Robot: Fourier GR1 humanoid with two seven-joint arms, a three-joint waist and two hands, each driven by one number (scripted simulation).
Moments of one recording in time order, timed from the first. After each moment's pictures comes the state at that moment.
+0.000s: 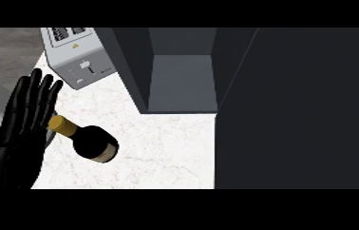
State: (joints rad) left arm 0.04 0.11 -0.01 -2.10 -0.01 -0.04 -0.02; right arm 0.00 -0.12 -0.02 -2.10 0.01 0.02 -0.01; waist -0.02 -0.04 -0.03
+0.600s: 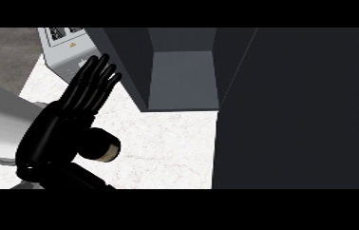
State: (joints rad) left arm -0.16 0.08 -0.11 -2.03 0.25 -0.12 0.30; right arm 0.17 -0.11 0.17 -2.29 -0.11 0.15 0.10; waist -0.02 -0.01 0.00
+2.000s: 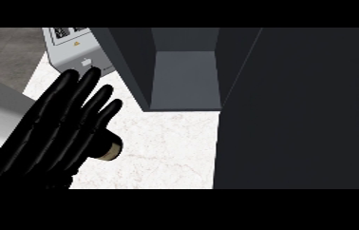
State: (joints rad) left arm -0.38 0.01 -0.30 -2.46 0.06 0.25 0.99; right arm 0.23 -0.13 0.31 -2.51 -0.11 0.10 0.38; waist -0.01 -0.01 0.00
